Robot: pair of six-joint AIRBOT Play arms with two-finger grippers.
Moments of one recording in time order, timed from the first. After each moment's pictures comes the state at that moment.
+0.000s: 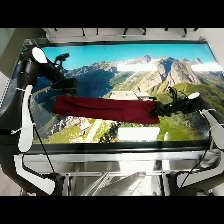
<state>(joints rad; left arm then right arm) -0.15 -1.77 1.90 1.26 -1.64 -1.49 -0.22 -1.66 1.09 -0.72 1.19 1.05</state>
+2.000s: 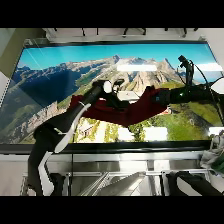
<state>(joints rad) -0.58 -2.00 1.87 1.13 -1.27 -1.64 -0.02 -1.10 1.16 -0.78 1.27 1.27</state>
